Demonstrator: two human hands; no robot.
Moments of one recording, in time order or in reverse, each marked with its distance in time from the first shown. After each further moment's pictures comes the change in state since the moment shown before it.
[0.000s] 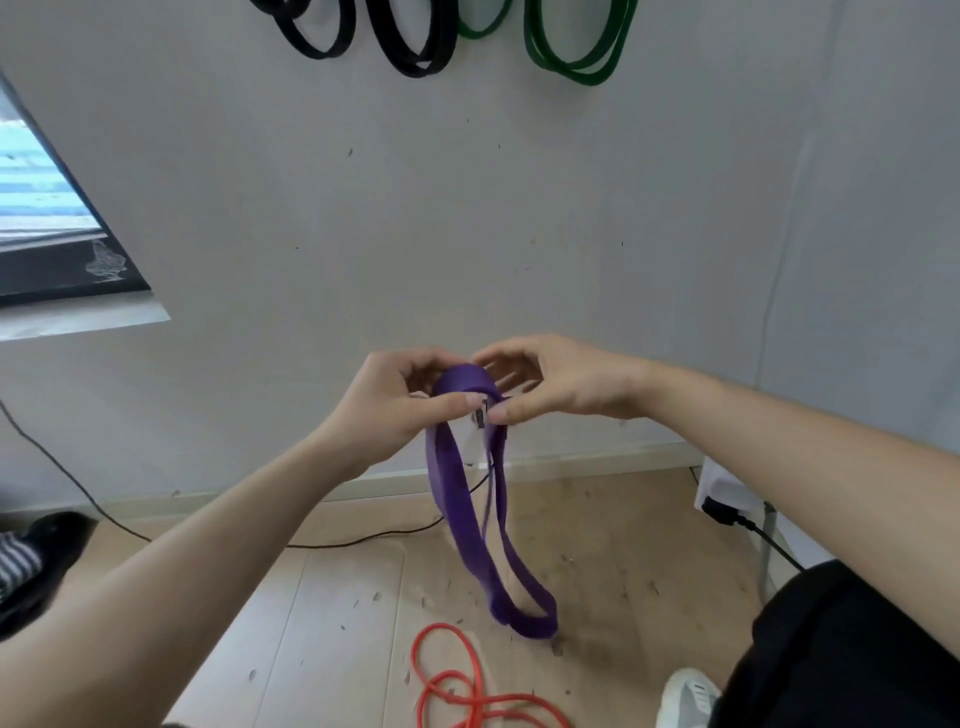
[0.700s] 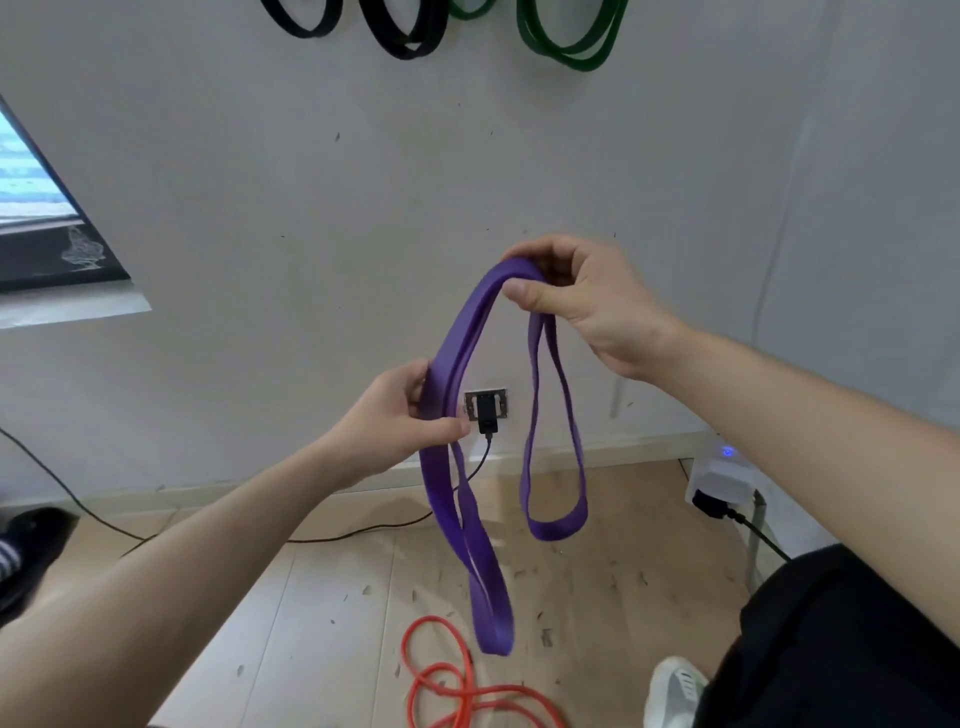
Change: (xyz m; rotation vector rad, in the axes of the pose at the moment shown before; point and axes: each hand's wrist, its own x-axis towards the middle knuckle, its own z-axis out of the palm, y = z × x) left_hand -0.003 -0.022 0.007 0.051 -0.105 -0.140; right_hand -0.003 -0.022 -0.021 0.263 0.580 -0.311
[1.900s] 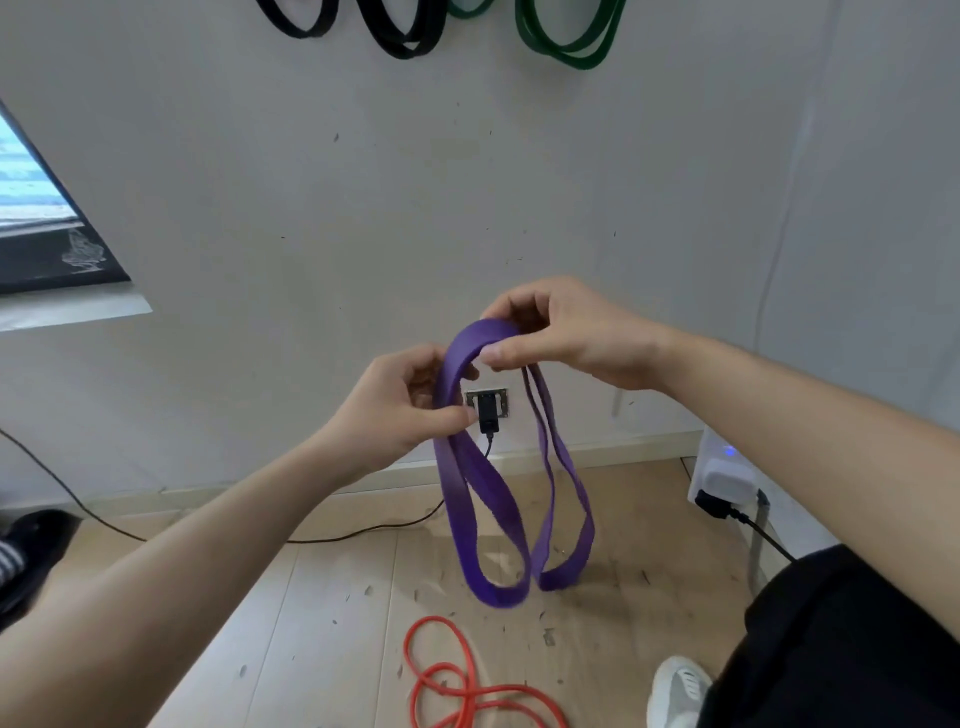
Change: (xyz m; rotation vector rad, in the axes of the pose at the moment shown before) left_hand -0.003 0.018 0.002 -0.081 0.053 0.130; right_hand -0.014 -0.011 0.007 -0.175 -0.385 0.138
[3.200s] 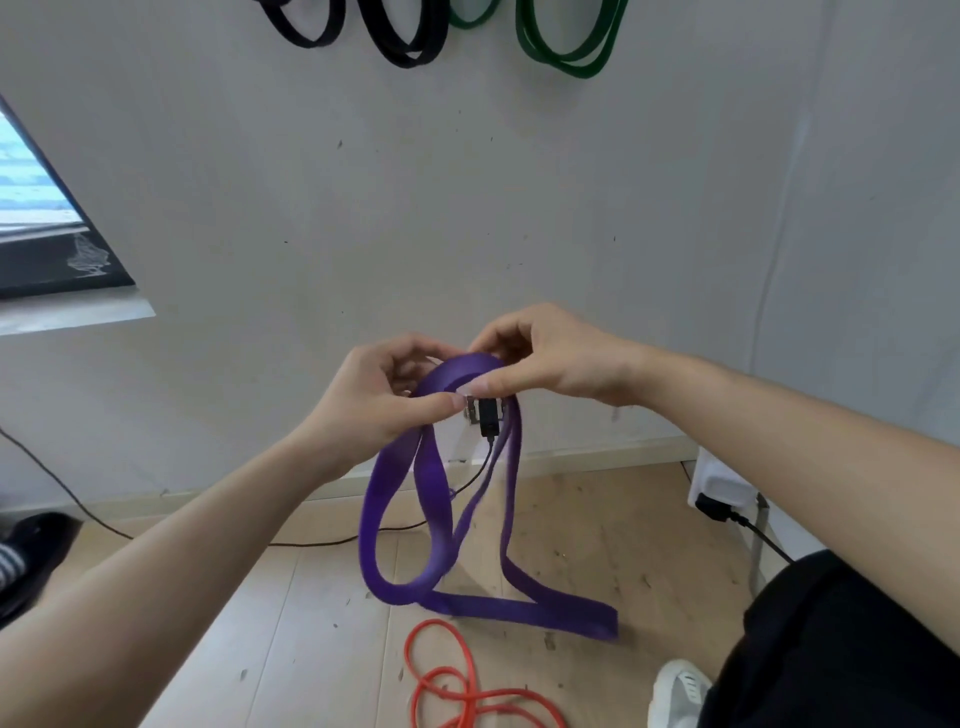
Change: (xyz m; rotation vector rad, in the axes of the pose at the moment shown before) left_hand -0.005 0.012 -0.013 -0.011 0.054 0.006; right_hand 0.004 0.008 0.015 -0.076 -0.060 0.046
